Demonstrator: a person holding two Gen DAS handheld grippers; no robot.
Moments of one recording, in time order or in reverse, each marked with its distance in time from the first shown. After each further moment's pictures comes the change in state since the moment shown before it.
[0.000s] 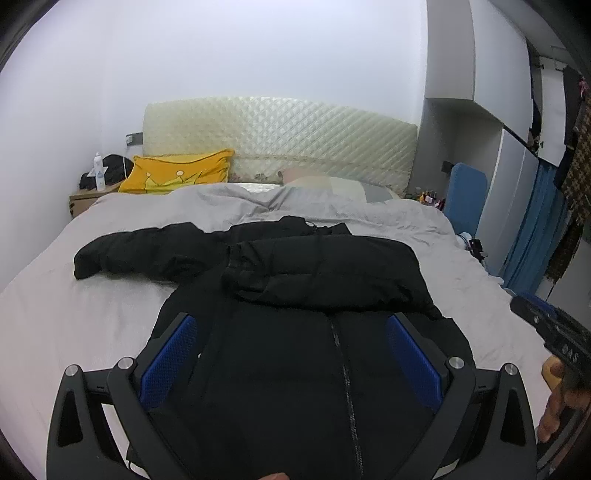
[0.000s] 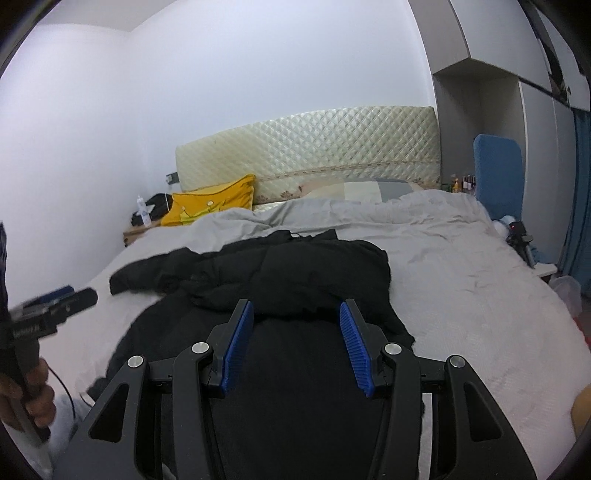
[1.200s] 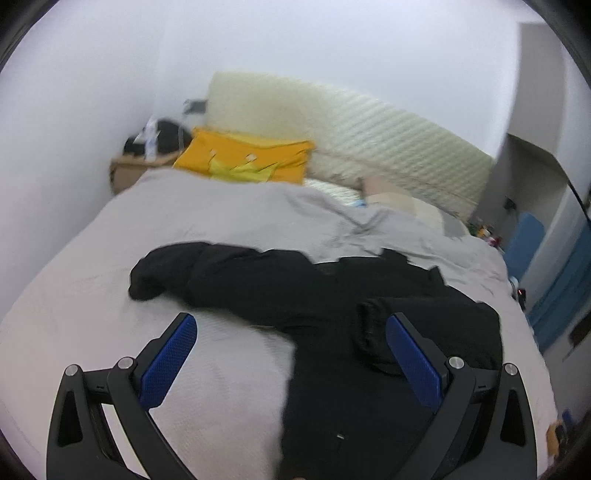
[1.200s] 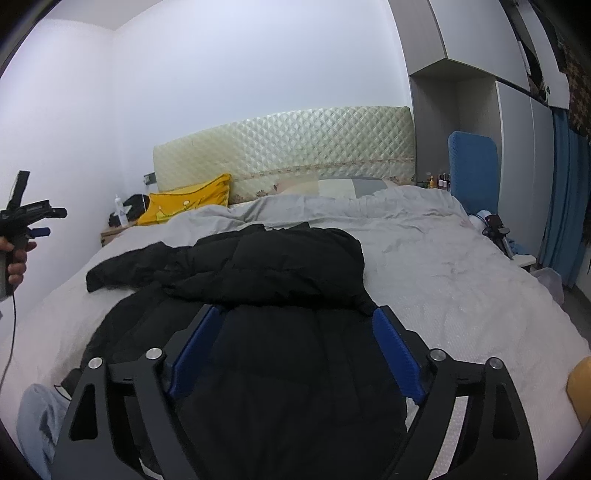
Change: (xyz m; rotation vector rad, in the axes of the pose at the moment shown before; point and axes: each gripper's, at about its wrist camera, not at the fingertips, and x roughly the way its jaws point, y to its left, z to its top) left arm 0.083 0.261 0.131 -0.214 0.094 0.114; right arm 0.007 -0.009 -0.031 0.017 -0.006 -0.093
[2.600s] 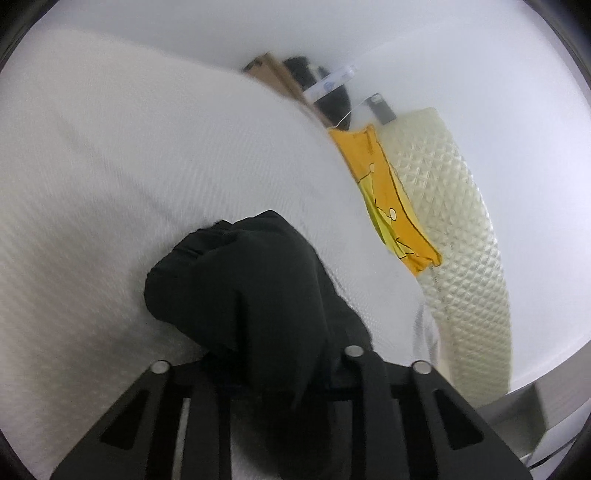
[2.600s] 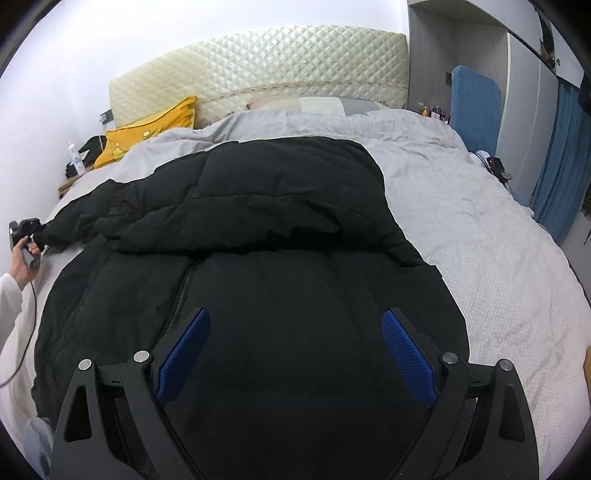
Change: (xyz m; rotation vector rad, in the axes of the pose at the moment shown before) left arm 0.304 0.357 0.001 -0.830 -0.125 -0.030; right arm 0.135 0.038 -0.017 0.028 0.301 -0.118
